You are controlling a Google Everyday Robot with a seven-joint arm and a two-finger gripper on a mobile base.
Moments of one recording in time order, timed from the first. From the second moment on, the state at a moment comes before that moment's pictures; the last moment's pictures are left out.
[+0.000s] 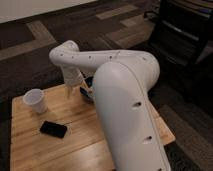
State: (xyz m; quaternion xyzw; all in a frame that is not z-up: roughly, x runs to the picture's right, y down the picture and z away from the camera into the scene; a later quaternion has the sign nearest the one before) arm -0.157 0.023 0.815 -0.29 0.22 0.49 0.79
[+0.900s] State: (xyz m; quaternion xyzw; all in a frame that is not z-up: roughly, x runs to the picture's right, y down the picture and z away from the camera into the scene) arm -0.121 -0.050 0.885 -0.28 0.20 0.45 0.83
